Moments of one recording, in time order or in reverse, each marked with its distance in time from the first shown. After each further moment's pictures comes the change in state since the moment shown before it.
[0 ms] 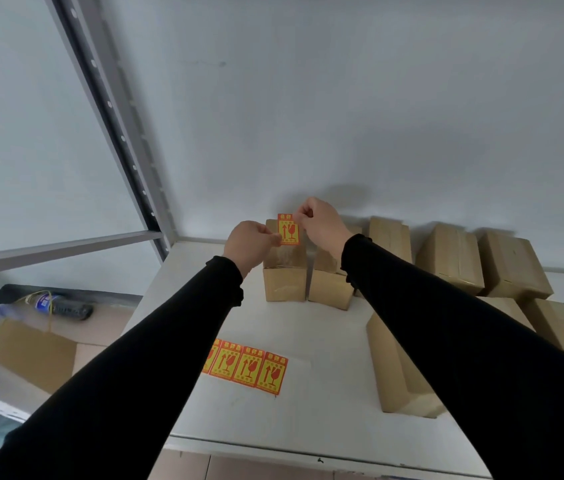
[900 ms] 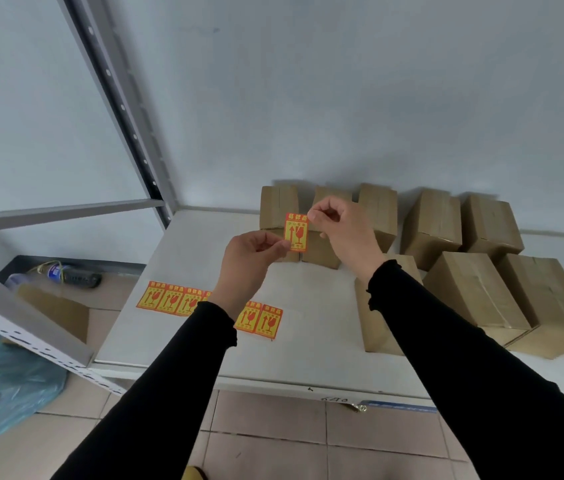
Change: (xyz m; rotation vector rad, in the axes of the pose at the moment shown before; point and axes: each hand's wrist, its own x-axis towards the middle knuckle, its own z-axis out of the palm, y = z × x) left_hand -0.128 -0.020 0.008 -0.286 -0.007 0.154; right_hand -0.130 0.003 -0.033 0.236 0.118 -0.078
